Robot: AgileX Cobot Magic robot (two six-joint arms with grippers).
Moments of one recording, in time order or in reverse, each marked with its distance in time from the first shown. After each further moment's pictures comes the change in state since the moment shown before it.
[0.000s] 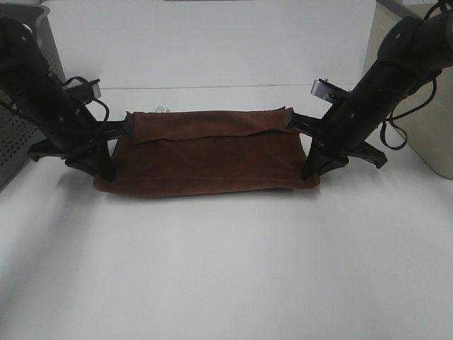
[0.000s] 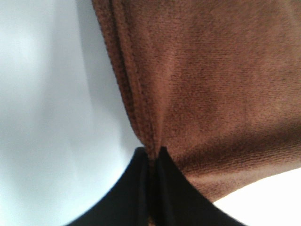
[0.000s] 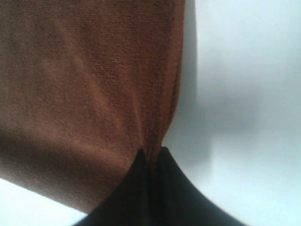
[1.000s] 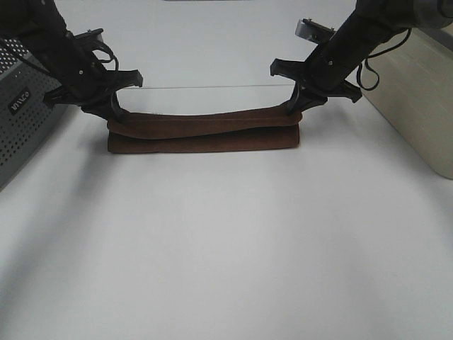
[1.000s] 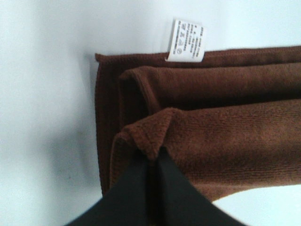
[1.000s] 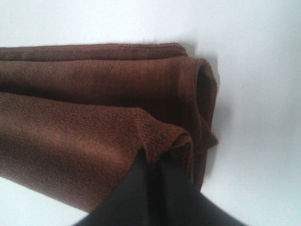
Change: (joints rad) left arm -0.004 0.170 -0.444 0.140 -0.019 -0.201; right arm 0.015 0.197 -0.529 -0.105 0.024 0.026
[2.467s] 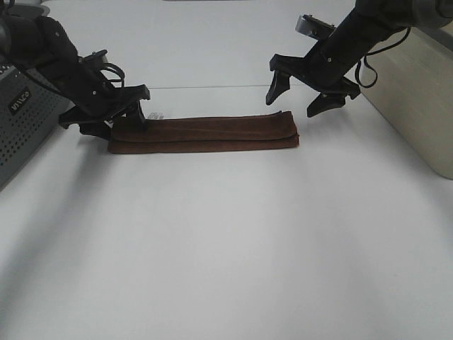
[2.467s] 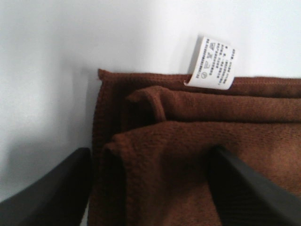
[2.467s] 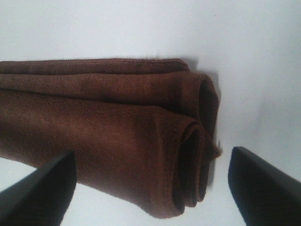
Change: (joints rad) left arm 0.007 0.108 -0.018 -0.087 -0.110 -0.016; right arm -0.001 0.007 -0.022 0.014 -0.011 0.005
